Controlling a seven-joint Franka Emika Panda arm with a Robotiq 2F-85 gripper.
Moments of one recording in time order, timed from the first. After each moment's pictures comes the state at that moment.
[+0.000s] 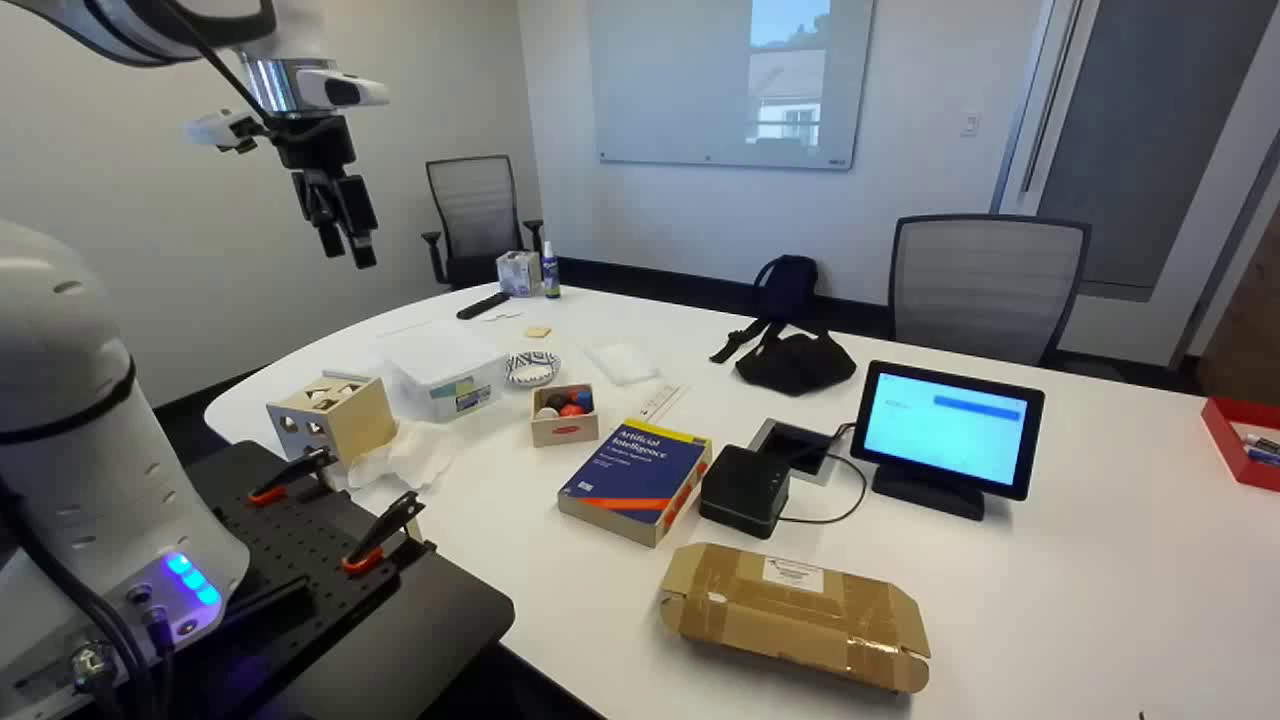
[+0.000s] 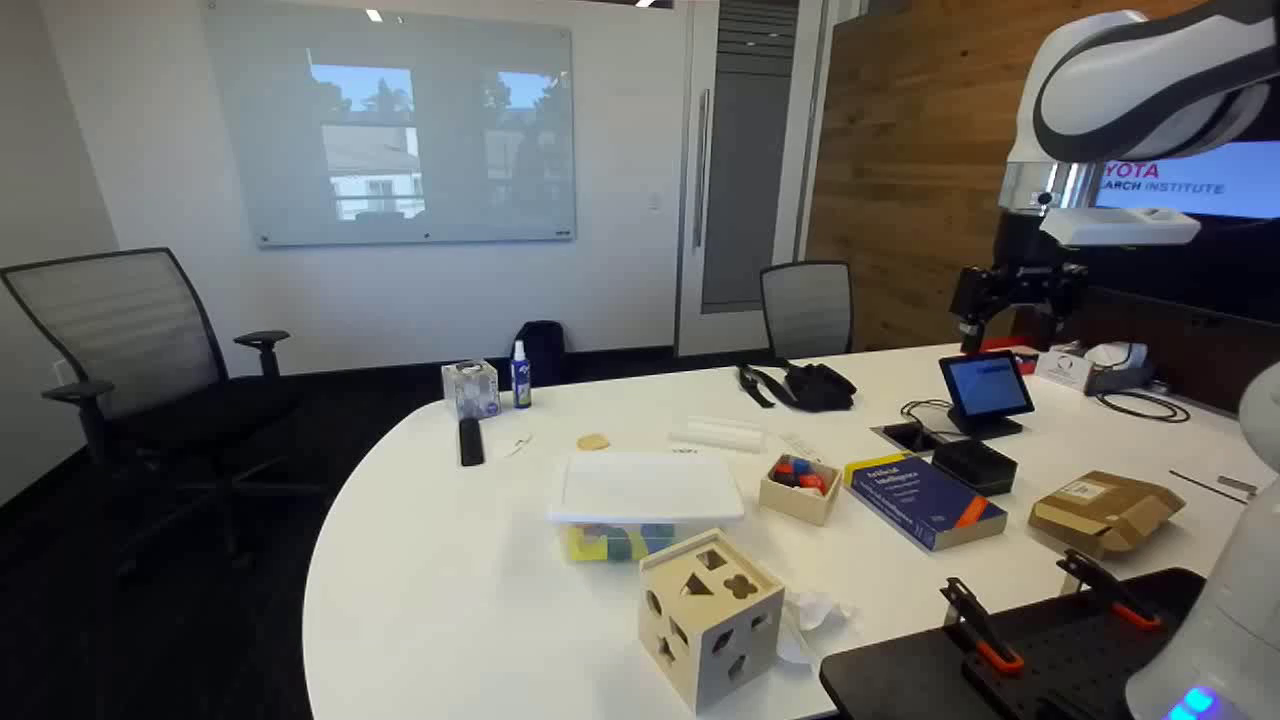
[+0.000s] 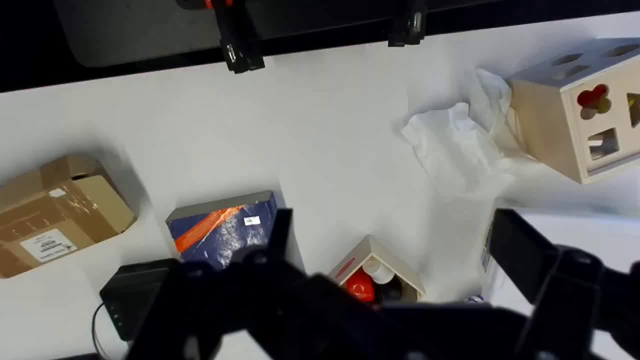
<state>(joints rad) -0.01 -0.86 0.06 -2.80 0.02 1.97 0.18</state>
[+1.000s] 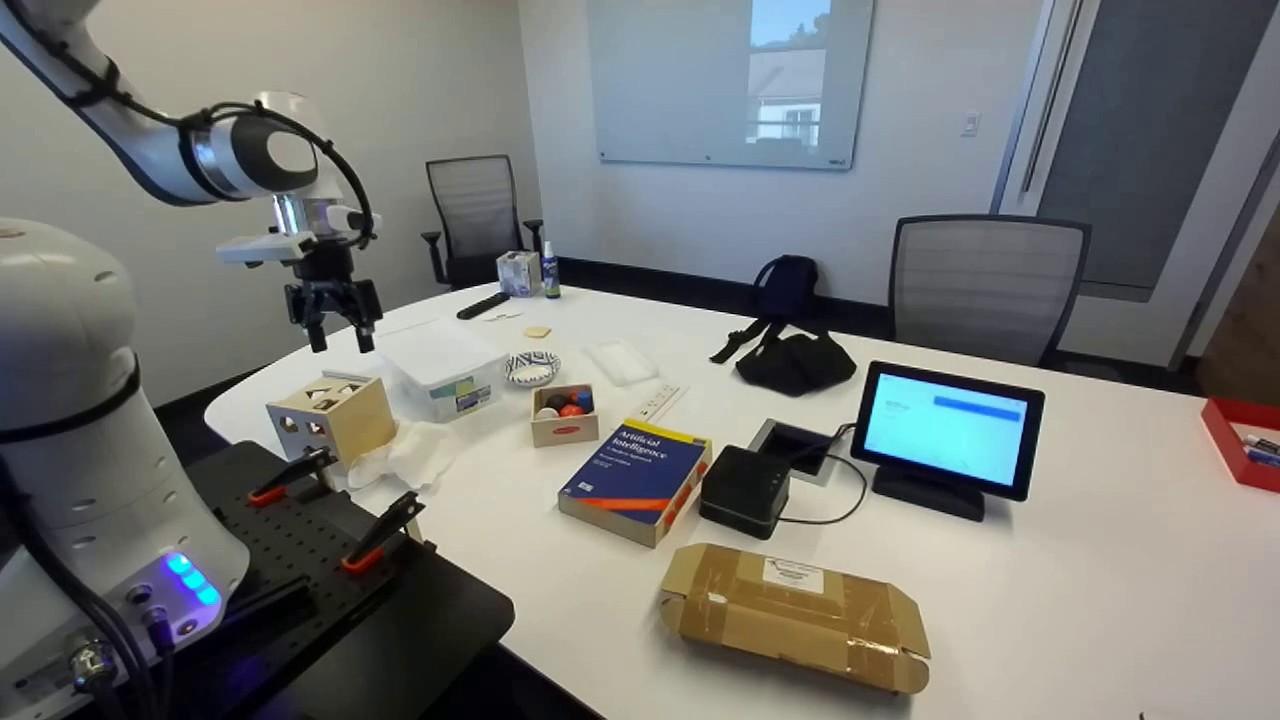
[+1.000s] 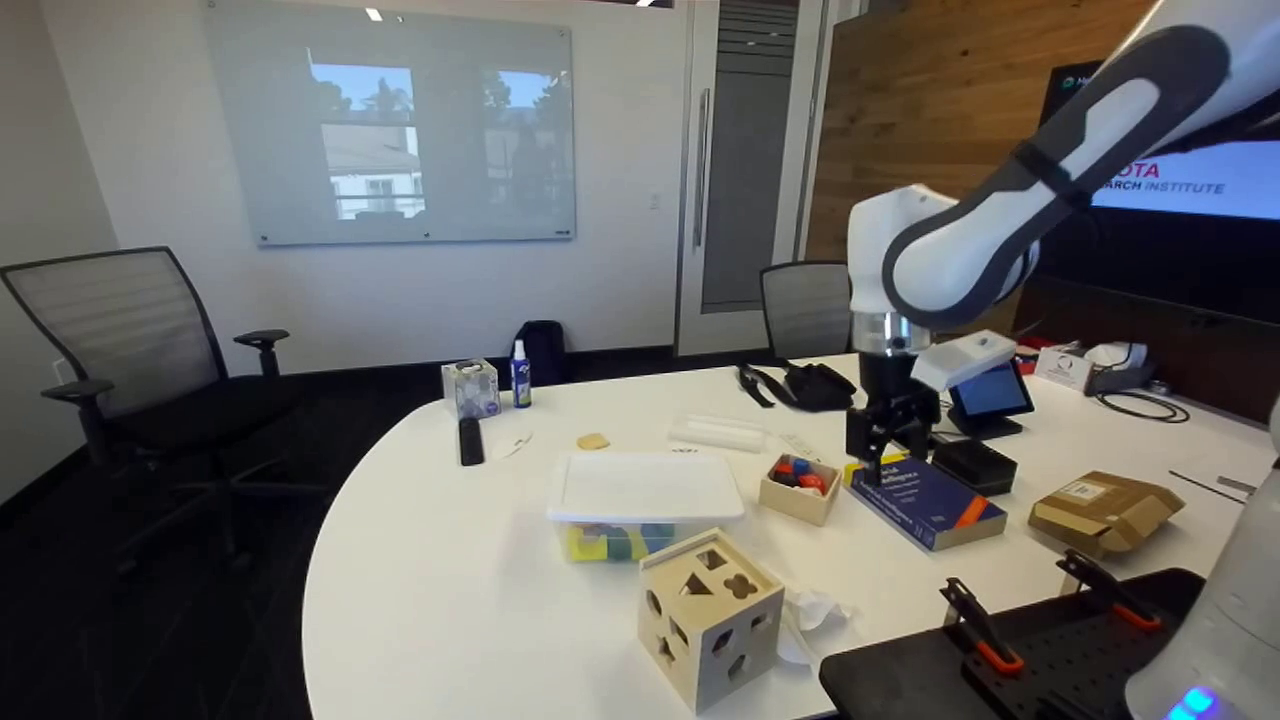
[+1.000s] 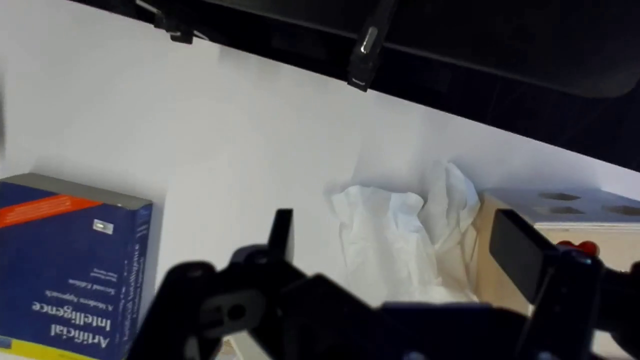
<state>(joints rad) 0.16 -0.25 0.27 -2.77 -0.02 2.35 0.18</state>
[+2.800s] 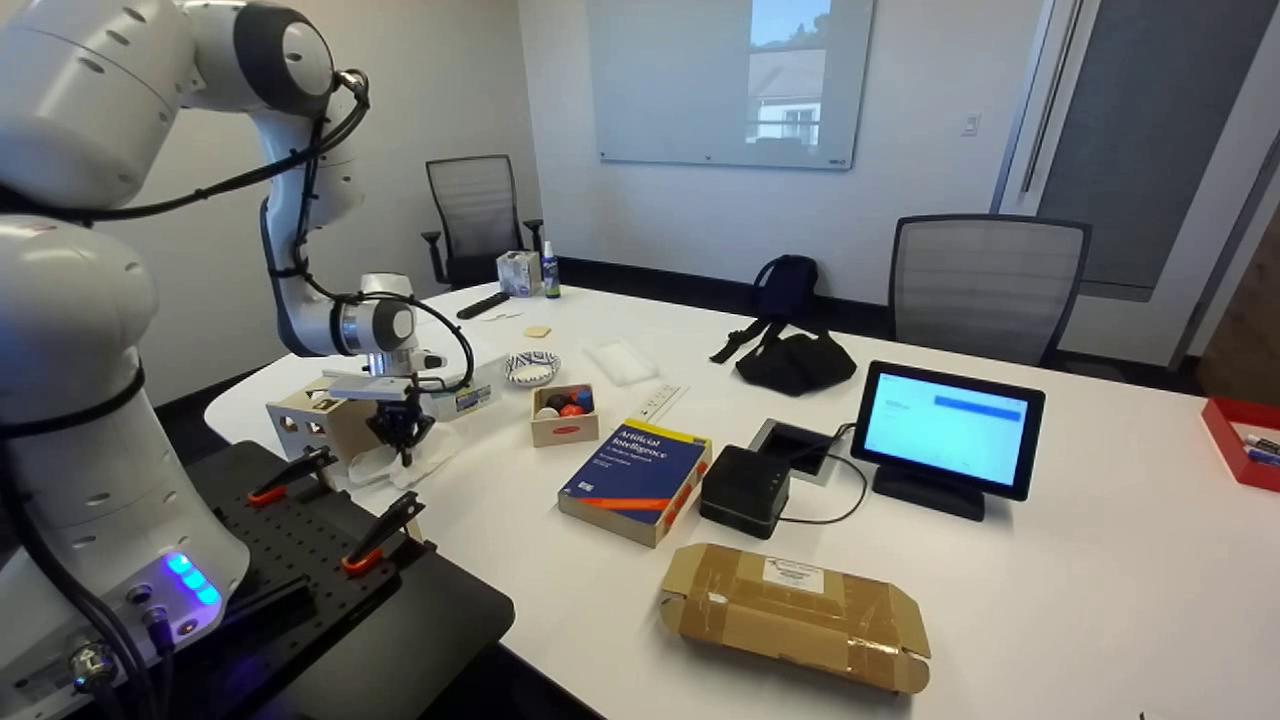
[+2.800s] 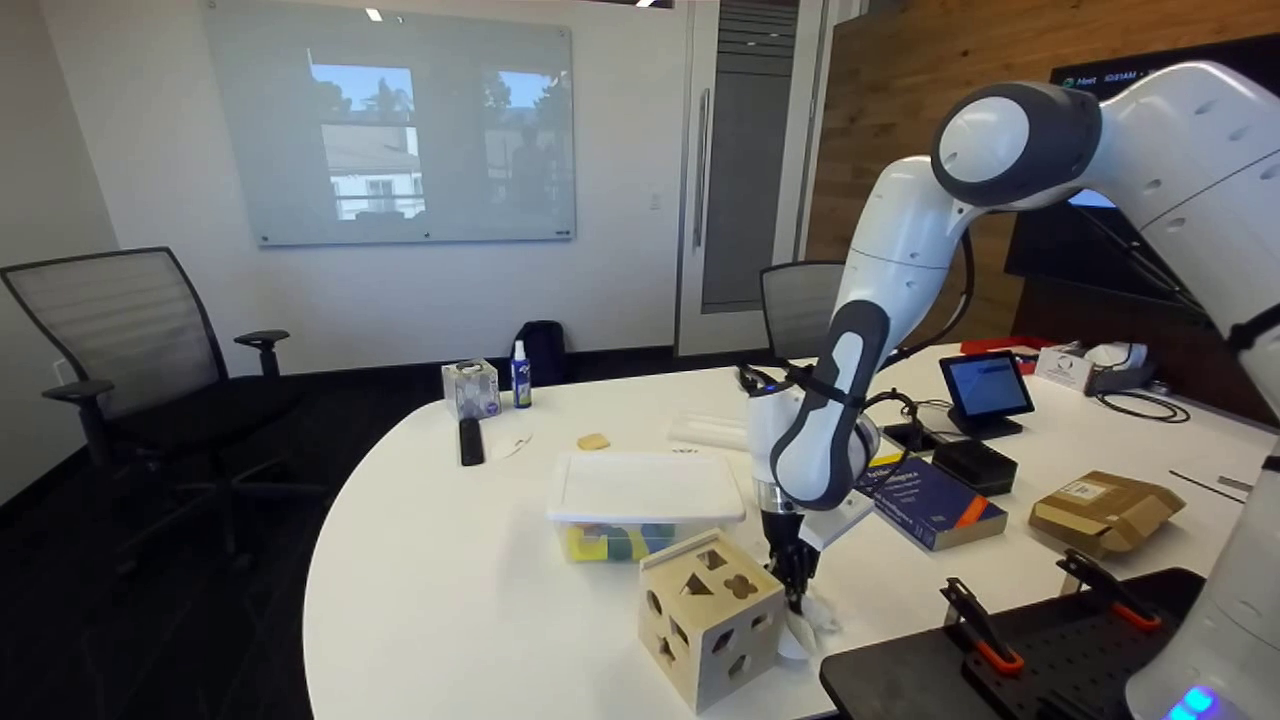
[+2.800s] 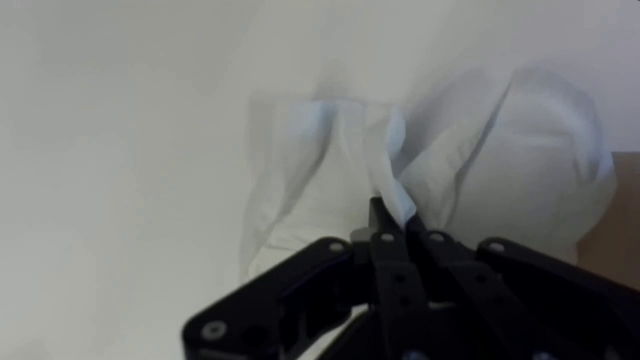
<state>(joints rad) 0.33 0.80 0.07 -2.24 -0.21 2.77 0.19</state>
